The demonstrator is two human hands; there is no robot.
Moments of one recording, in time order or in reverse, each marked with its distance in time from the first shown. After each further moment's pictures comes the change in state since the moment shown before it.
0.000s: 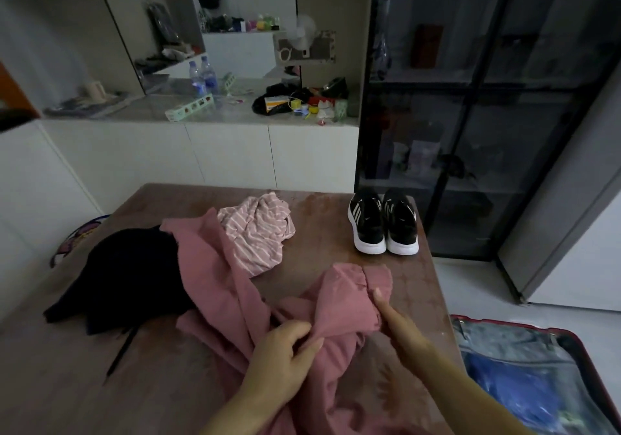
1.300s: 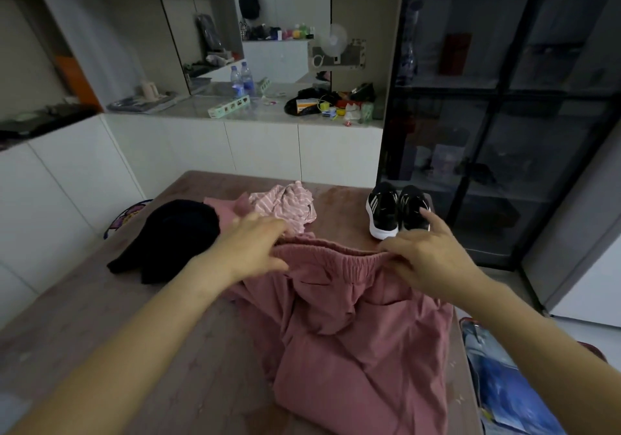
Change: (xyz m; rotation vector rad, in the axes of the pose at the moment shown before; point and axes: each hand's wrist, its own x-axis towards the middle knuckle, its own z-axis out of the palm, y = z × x) left_hand 0.031 0.069 -0.131 0.890 -0.258 0.006; right_hand -0.087 -0.112 -0.005 -1.564 0.173 -1.196
